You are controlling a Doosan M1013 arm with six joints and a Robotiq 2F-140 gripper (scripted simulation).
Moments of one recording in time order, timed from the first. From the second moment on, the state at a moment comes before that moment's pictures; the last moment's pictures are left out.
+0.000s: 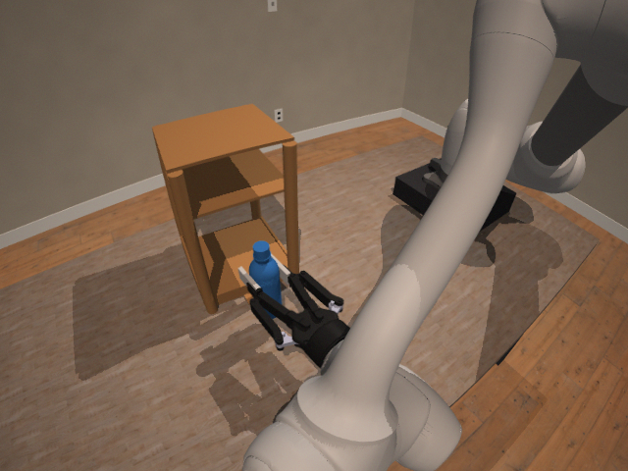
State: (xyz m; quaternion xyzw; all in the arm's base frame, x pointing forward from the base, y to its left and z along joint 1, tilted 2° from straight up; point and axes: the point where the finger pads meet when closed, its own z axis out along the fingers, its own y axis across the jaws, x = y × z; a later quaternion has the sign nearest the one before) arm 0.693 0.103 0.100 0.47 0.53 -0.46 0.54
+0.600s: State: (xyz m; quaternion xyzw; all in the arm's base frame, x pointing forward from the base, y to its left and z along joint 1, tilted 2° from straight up) arm 0.693 0.087 0.100 0.47 0.53 -0.46 0.54
